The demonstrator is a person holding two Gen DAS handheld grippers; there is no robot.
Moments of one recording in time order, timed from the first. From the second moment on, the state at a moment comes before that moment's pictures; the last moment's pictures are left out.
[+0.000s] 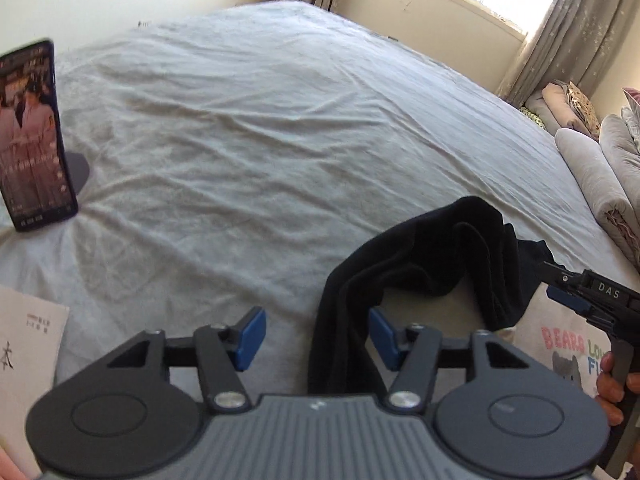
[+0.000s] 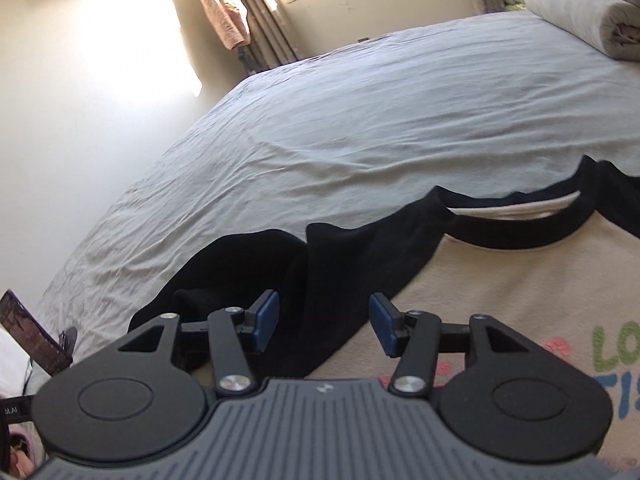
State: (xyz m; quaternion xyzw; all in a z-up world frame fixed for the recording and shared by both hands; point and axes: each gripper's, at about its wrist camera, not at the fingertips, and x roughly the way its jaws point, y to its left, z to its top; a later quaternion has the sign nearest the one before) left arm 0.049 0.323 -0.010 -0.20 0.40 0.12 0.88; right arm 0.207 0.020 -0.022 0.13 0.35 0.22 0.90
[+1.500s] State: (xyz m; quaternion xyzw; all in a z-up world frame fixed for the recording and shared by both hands) left arm 0.084 0.300 -0.011 -0.01 0.31 0.21 0.93; right arm 0.290 0.049 -0.024 -0.14 0.33 0.33 0.87
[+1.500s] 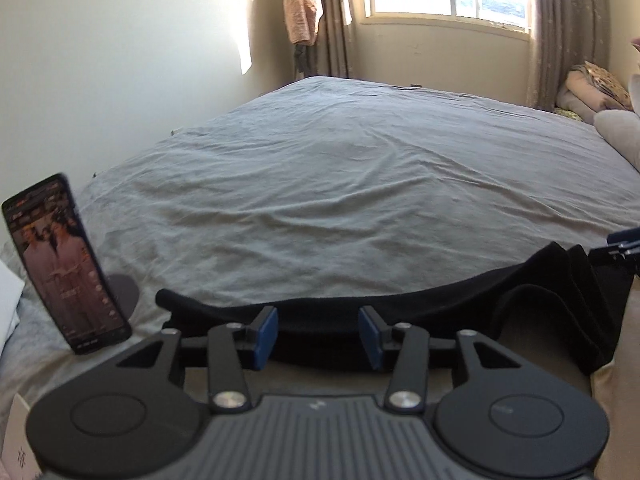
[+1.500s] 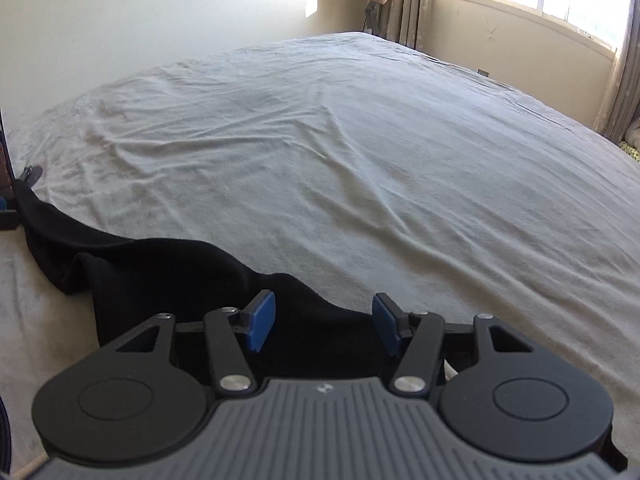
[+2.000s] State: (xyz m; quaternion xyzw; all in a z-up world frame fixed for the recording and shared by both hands) left arm 0.103 0.277 -0.043 0.07 0.32 0.15 0.93; right arm 0.294 0.037 -0.061 -0.15 0.29 0.33 0.89
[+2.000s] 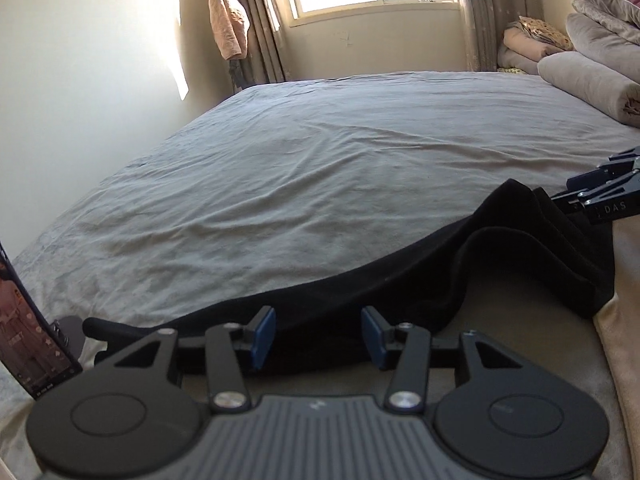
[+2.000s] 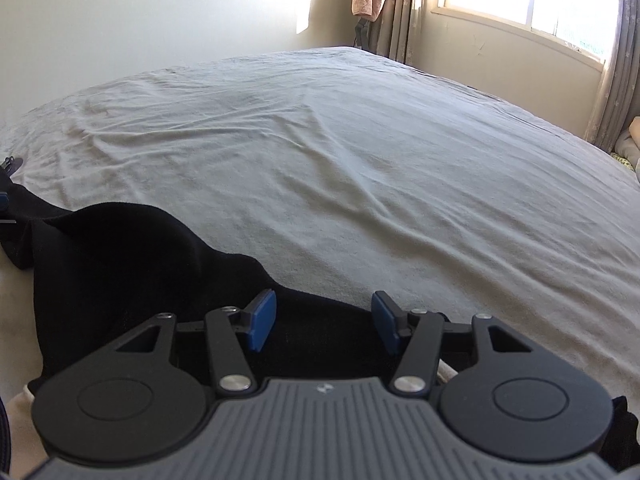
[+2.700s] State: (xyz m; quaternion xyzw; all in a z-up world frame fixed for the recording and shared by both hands) left arm 0.190 0.335 -0.030 -0.03 0.36 0.24 0.90; right arm 0.301 0.025 -0.059 -0.09 0.26 0.31 0.91
